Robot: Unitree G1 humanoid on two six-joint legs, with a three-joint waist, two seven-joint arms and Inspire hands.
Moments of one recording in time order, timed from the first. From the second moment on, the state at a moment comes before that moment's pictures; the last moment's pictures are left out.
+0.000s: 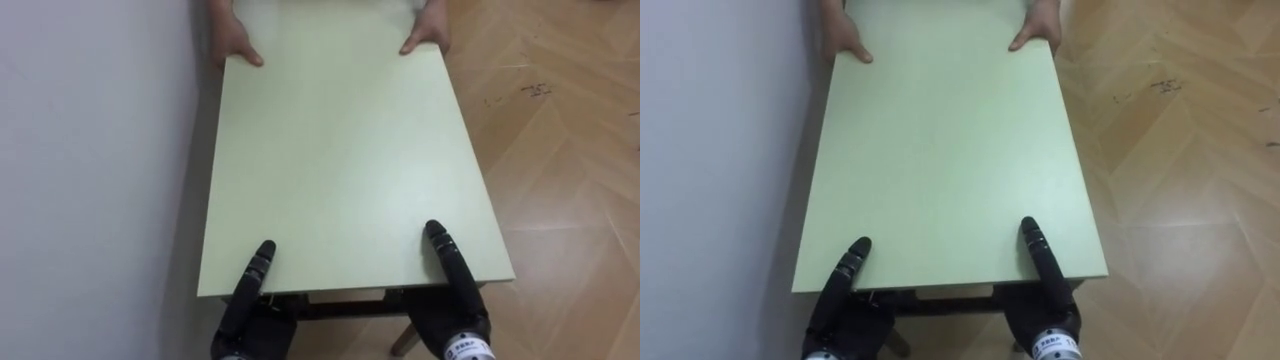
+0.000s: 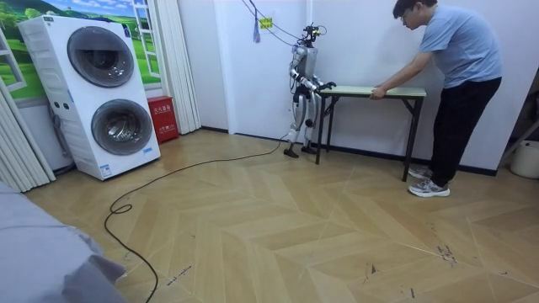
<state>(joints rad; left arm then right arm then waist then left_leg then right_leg) 0.40 0.14 -0.37 0.04 -1.44 -0.06 0.11 0.31 -0.19 0.32 0.07 1.49 -0.15 -0.08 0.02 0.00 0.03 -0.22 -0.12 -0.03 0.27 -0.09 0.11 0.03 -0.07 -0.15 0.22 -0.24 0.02</state>
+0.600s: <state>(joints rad) 0.34 0.16 -0.36 0.15 -1.01 0.00 0.00 0.32 -0.19 0.29 0.20 1.41 -0.10 0.10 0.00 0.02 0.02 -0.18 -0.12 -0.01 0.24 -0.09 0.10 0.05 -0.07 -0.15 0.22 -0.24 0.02</state>
